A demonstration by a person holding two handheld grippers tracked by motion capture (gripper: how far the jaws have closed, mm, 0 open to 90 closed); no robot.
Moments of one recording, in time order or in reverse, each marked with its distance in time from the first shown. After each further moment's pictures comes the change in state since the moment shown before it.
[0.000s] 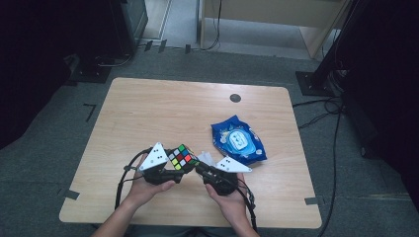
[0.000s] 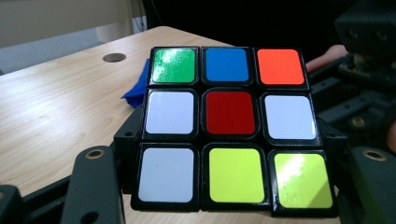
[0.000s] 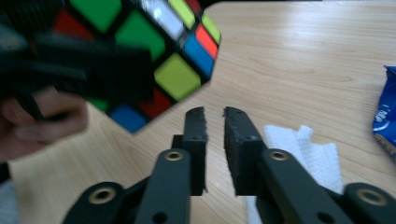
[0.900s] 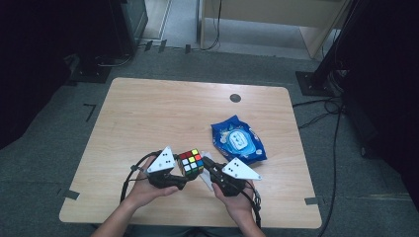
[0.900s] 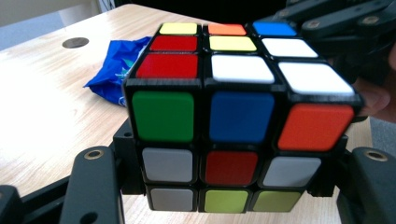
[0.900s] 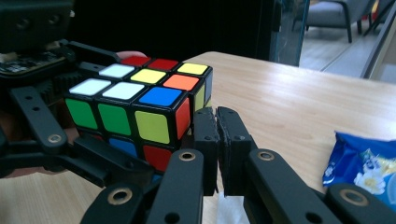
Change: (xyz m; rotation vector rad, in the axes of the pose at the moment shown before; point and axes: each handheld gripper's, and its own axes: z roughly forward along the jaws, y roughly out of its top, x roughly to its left) left arm -0.006 -0.002 0.009 0.095 -0.089 0.050; right arm 0.006 0.013 -0.024 -0.157 -0.052 -0.181
